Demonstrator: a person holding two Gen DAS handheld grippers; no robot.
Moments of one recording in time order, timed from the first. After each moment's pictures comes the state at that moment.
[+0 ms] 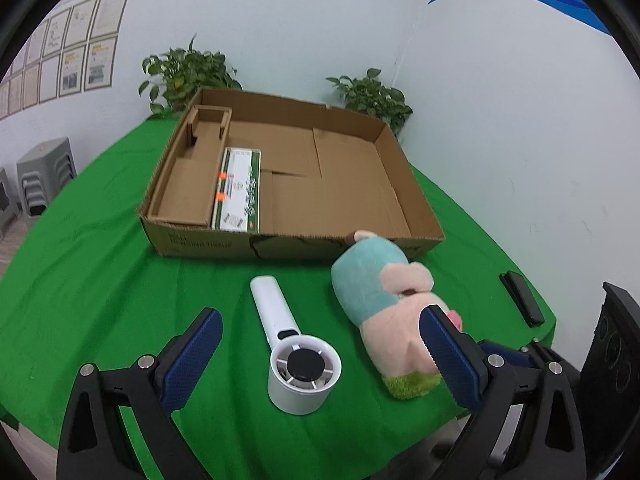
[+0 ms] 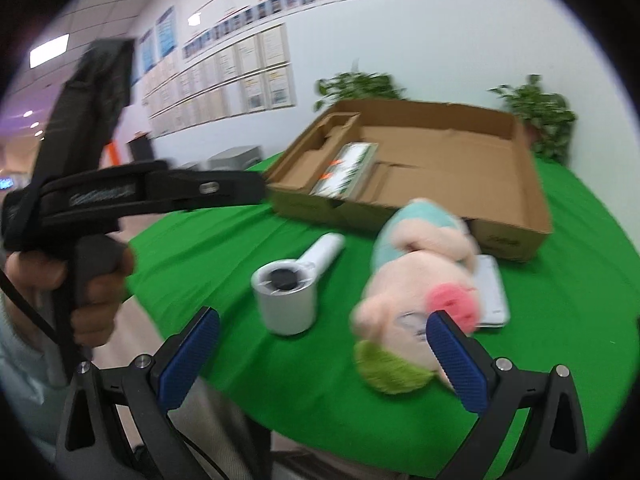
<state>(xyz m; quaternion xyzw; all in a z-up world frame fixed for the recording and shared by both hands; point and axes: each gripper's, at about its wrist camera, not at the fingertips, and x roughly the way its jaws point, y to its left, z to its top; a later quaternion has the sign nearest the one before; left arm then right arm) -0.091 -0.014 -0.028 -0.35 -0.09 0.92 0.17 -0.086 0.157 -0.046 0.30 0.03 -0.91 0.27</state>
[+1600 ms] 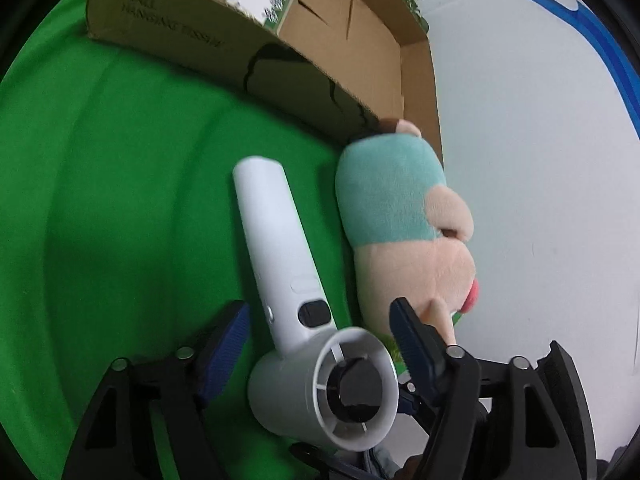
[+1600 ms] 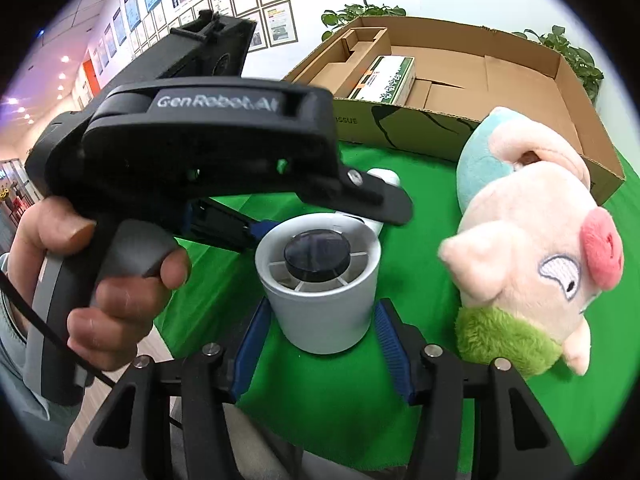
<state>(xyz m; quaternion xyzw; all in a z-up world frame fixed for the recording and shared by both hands) -0.176 -0.035 -0.158 -0.54 -0.29 0.73 0.30 -0.091 0.088 -0.077 0.40 0.04 -0.88 0.24</state>
